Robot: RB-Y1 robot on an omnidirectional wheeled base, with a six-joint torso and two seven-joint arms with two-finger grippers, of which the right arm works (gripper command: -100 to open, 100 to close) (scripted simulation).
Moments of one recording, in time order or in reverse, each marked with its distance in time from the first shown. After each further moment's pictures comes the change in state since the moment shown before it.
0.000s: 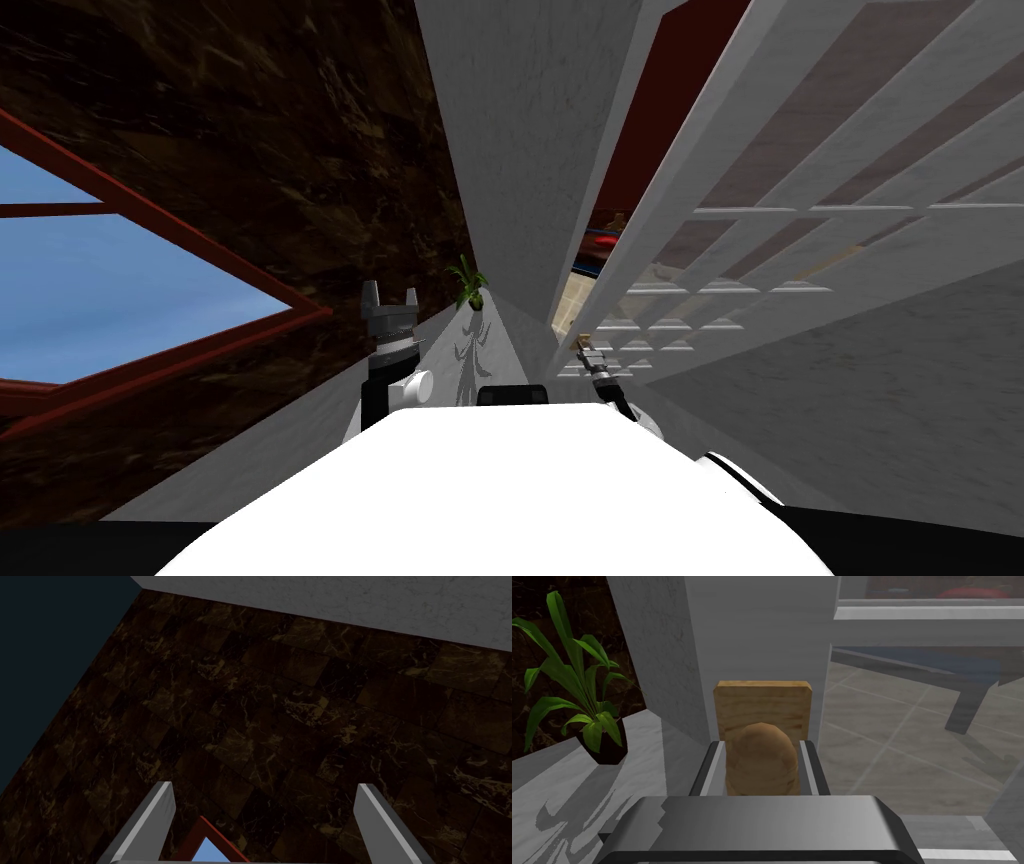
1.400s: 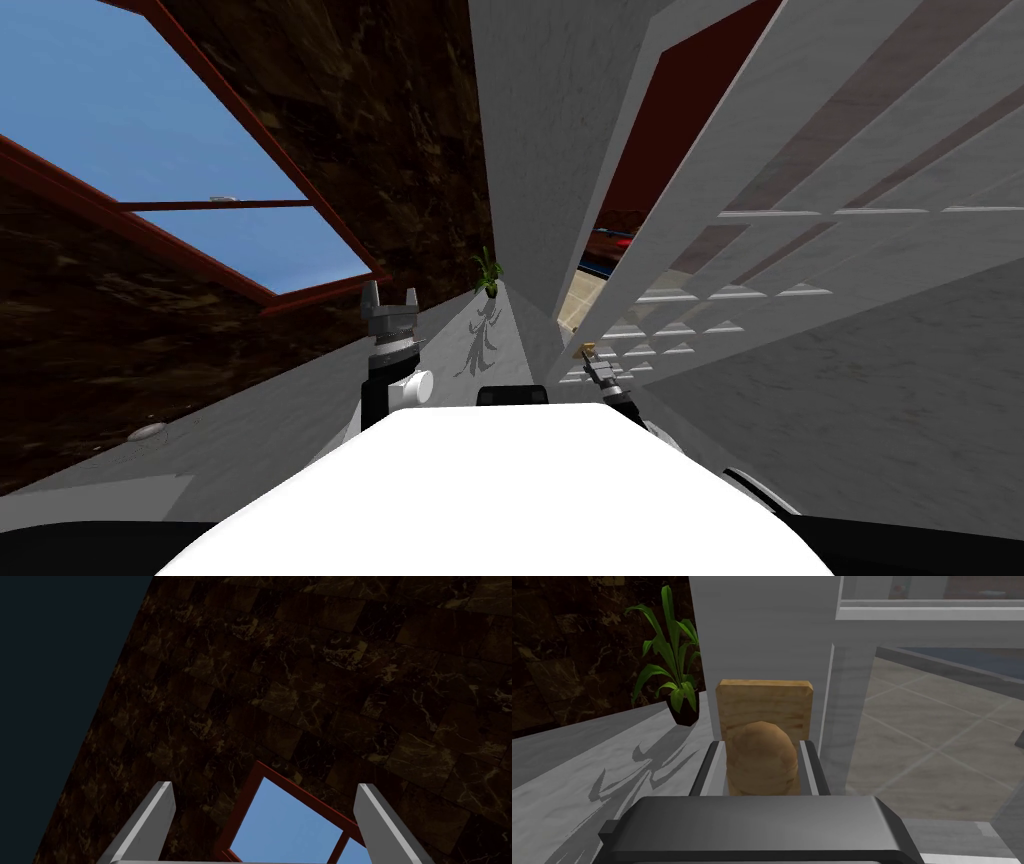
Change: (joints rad) arm 0.062 -0.054 0.066 0.048 0.031 -0.141 -0.075
